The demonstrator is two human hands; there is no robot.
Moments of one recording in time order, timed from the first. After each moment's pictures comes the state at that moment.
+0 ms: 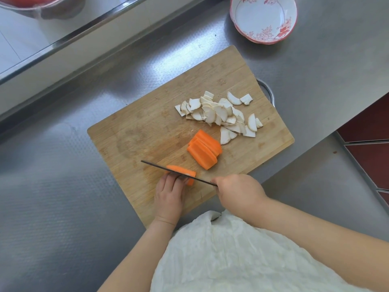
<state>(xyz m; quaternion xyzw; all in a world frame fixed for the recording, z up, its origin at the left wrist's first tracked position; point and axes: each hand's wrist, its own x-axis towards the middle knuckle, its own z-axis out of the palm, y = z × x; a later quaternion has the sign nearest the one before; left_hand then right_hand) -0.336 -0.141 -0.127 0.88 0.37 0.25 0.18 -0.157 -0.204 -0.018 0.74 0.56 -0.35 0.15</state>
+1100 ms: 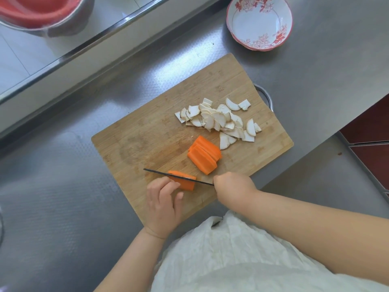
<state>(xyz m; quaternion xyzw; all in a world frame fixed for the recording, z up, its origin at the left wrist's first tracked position) -0.340 -0.127 -0.066 0.86 0.34 0.30 0.22 -0.152 -0.178 -0.012 0.72 0.53 -0.40 0.20</state>
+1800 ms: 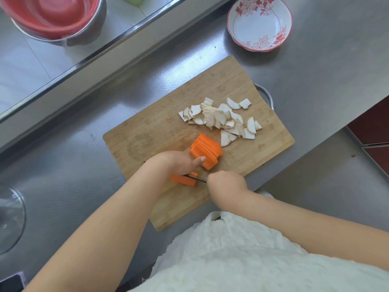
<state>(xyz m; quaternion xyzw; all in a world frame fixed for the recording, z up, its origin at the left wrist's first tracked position) -0.241 -0.045 -0.027 0.76 0.29 -0.50 0.29 -0.172 -0.179 0.014 0.73 0.52 -0.39 0.20</state>
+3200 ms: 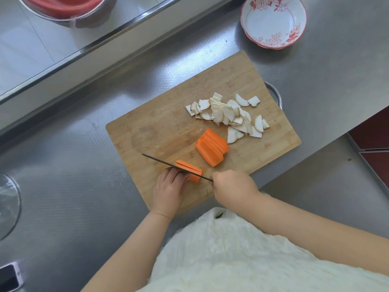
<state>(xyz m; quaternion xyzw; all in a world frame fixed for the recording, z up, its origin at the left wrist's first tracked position) -0.352 -0.125 -0.100 0.90 0.36 0.17 0.17 -0.175 -0.185 0.007 0.74 0.56 -0.35 0.13</state>
